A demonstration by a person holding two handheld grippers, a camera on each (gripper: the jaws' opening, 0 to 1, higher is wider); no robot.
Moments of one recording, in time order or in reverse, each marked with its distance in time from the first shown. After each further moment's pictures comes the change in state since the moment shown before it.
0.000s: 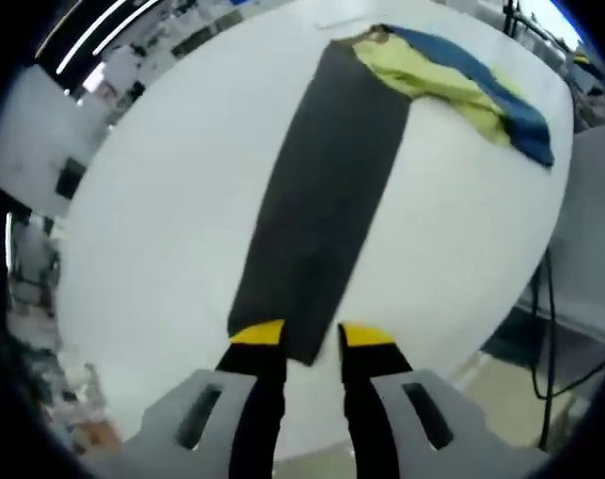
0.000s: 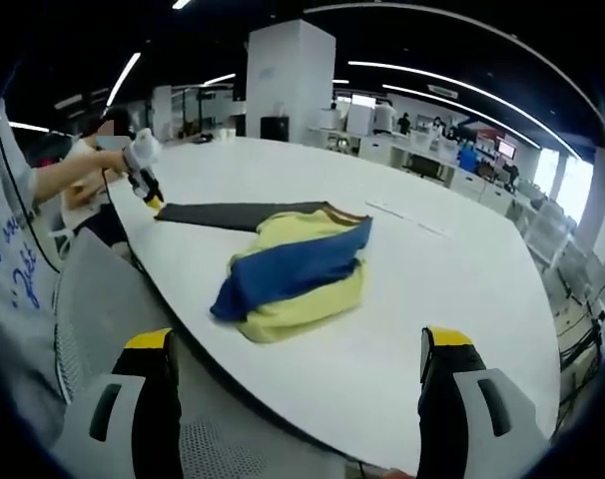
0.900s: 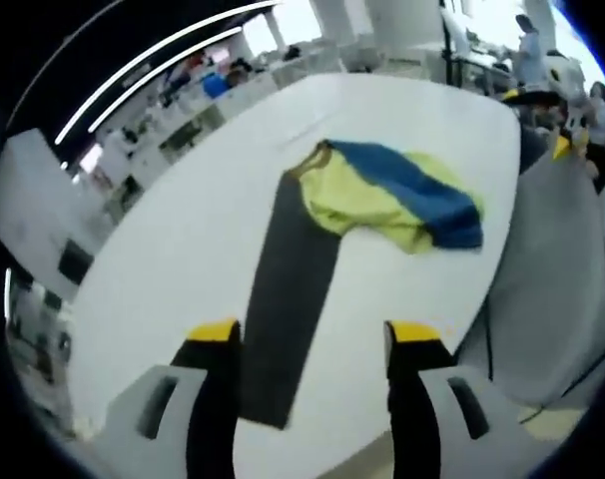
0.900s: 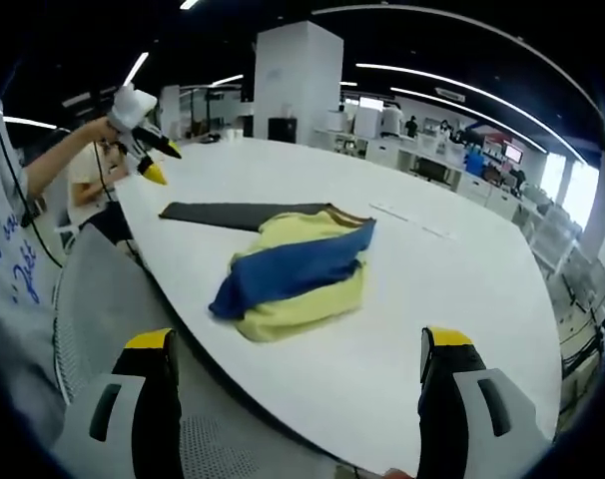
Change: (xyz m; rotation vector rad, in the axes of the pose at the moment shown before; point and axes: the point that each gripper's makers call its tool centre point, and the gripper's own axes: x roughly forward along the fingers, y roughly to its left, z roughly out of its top) left arm -0.087 -0.052 0.106 0.135 -0.366 -0.044; right arm 0.001 -0.007 -0.001 -0.017 -0.011 0.029
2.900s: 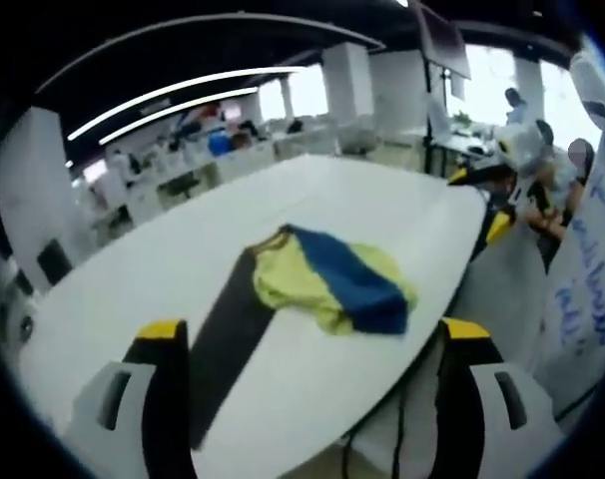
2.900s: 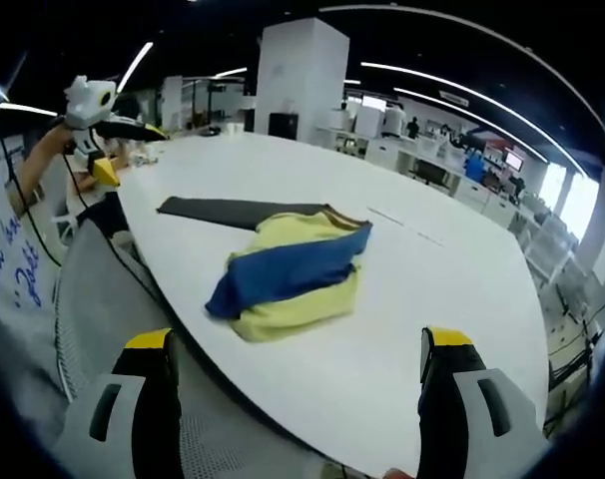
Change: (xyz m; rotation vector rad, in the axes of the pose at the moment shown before) left arm -0.054 -0.085 0.056 -0.147 -0.342 -0.059; right arm -0.005 -0.003 0.011 -0.045 0.027 -0.020
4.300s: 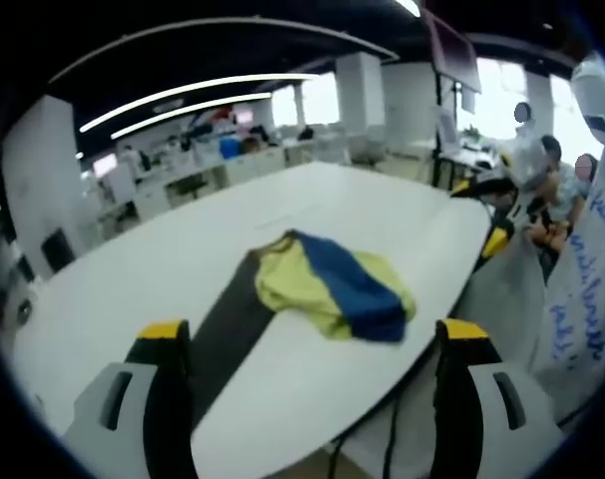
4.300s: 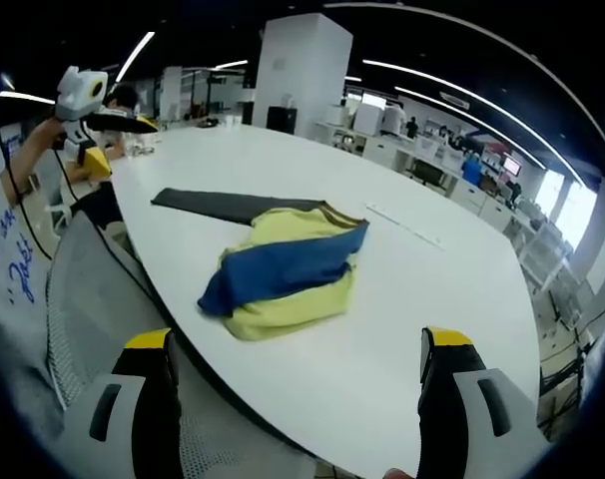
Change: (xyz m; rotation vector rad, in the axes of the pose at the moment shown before) left arm -0.006 -0.002 -0.002 -0.060 -0.040 0.026; right arm 0.005 0.000 0.002 -0.033 0.019 -0.031
